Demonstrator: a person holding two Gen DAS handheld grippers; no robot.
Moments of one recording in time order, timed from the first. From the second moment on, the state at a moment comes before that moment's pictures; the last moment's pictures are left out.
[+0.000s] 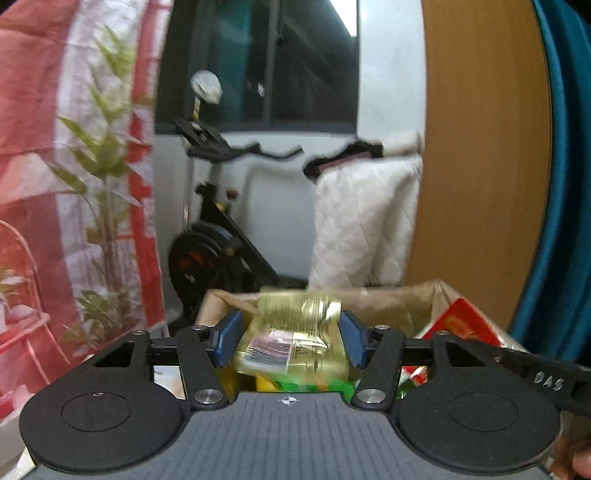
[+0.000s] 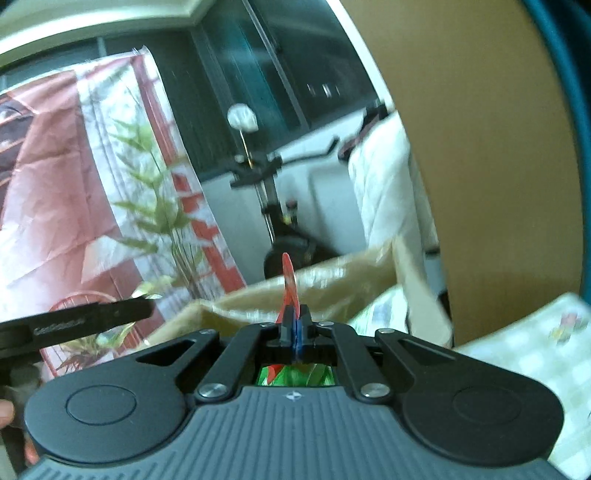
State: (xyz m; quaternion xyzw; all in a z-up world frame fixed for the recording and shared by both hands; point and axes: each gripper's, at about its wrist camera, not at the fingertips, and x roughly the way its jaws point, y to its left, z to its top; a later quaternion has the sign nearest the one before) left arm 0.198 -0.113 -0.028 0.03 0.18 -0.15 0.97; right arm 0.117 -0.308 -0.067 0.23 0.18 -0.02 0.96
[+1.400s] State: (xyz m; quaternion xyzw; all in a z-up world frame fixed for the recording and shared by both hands) left arm 0.115 0.021 -0.138 -0.02 0.32 -0.10 0.94; right arm 0.009 -0.302 -0.218 0.12 0.39 -0.08 0.91
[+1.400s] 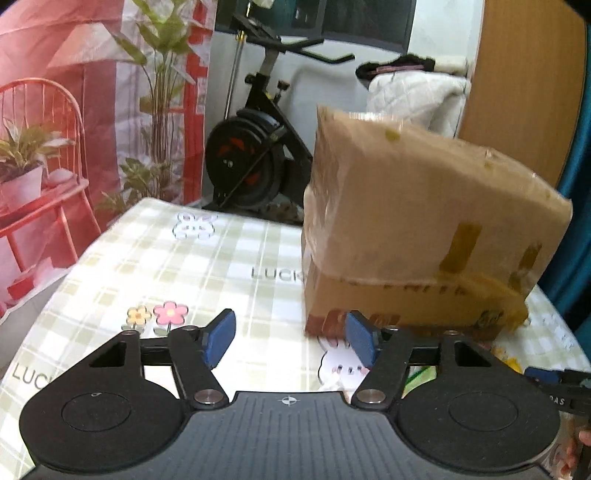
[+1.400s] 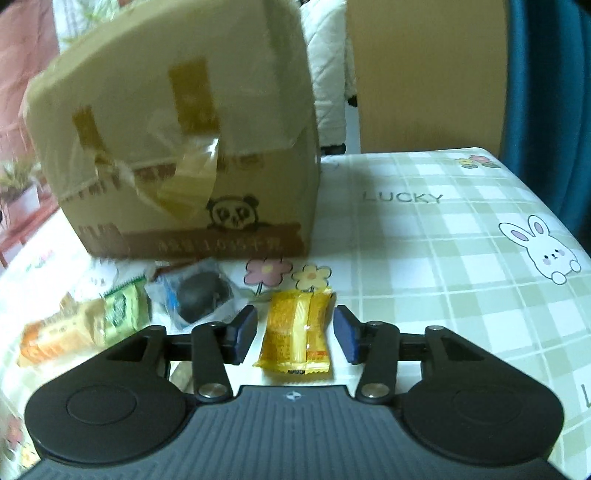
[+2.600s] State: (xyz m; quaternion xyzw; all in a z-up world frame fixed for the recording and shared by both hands) left arm 0.116 -0.030 -0.221 -0.01 0.42 -0.10 0.90; right arm 0.001 -0.296 -0.234 0.12 0.34 -0.08 0.93
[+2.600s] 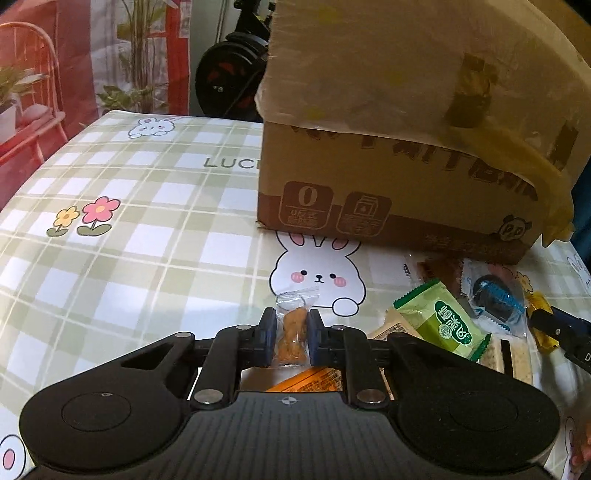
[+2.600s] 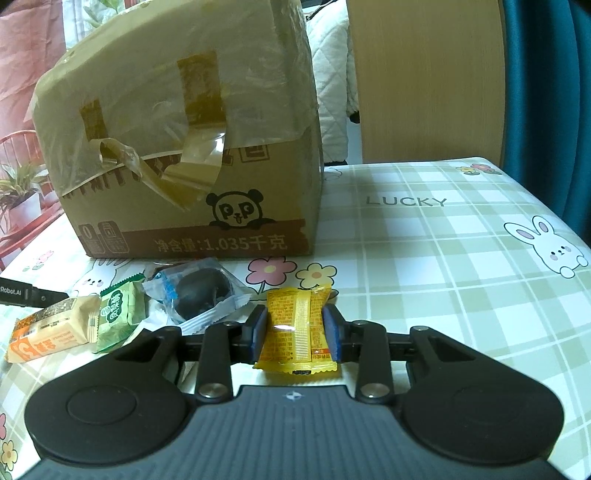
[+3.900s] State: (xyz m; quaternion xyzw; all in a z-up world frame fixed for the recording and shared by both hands) left arm 0.147 -0.059 -0.035 -0.03 0.17 -0.19 0.97; right arm 0.067 -0.311 -0.048 0.13 0.13 -0.03 0.98
